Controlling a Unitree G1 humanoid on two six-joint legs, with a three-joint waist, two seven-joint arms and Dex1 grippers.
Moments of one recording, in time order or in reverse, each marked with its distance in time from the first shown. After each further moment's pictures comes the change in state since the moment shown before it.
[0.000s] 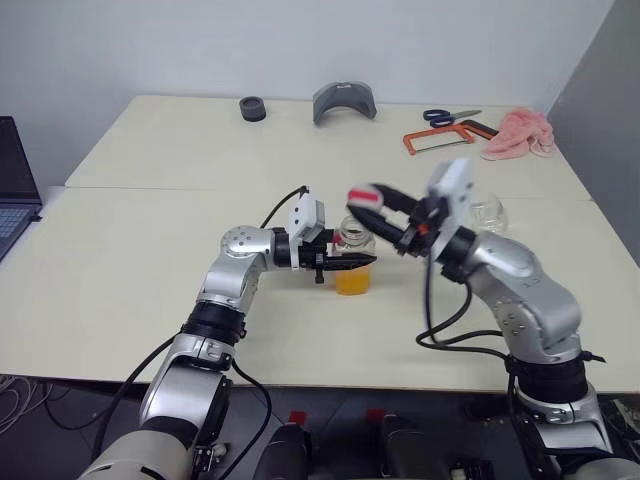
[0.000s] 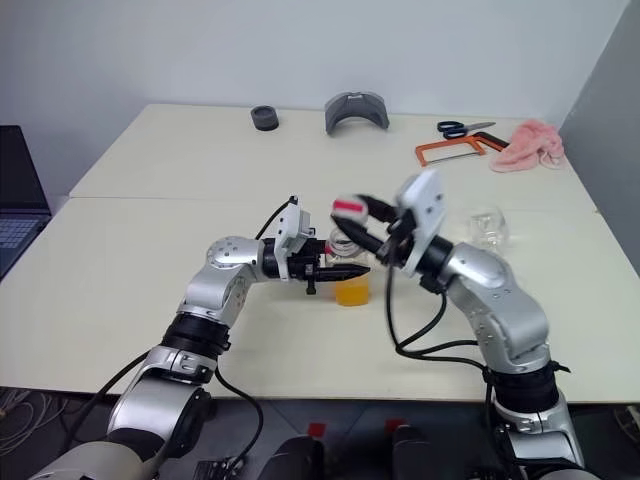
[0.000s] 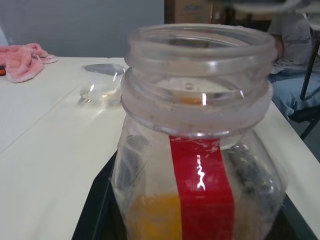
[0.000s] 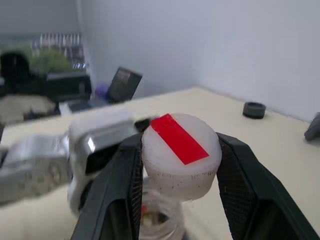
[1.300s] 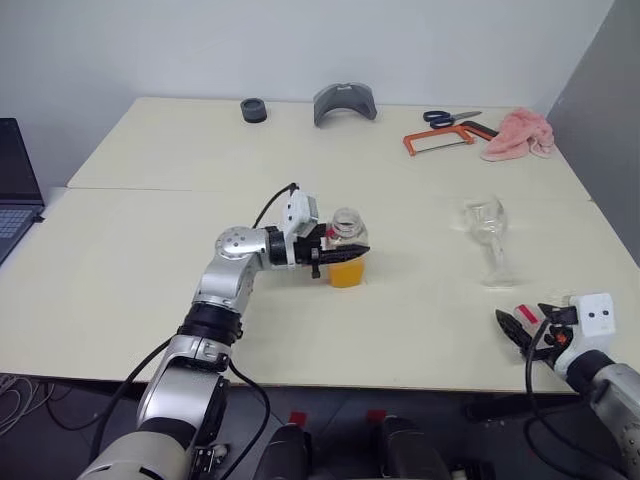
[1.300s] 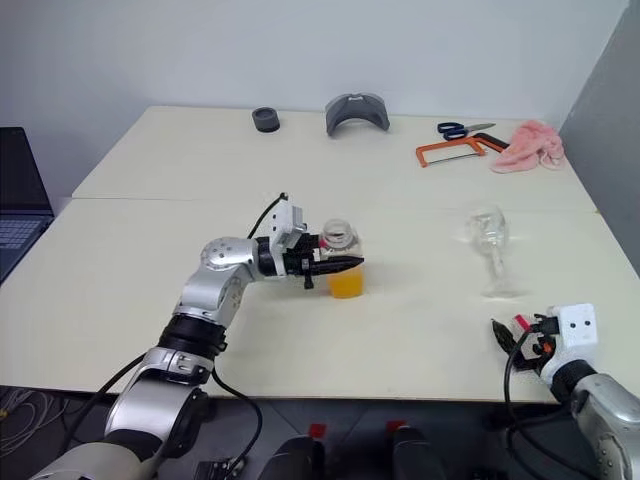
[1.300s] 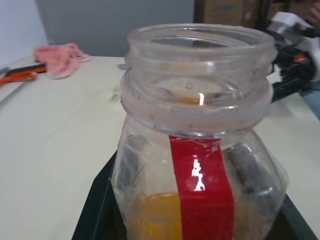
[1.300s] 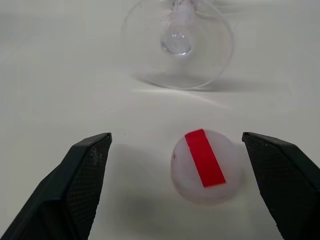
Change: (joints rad) left arm 0.005 0.023 0.057 0.020 0.004 -0.032 0.135; right arm 0.775 -0.272 -0.348 0.022 -0.183 -0.043 -0.052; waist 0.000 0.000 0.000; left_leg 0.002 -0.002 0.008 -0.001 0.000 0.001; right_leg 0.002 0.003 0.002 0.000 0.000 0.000
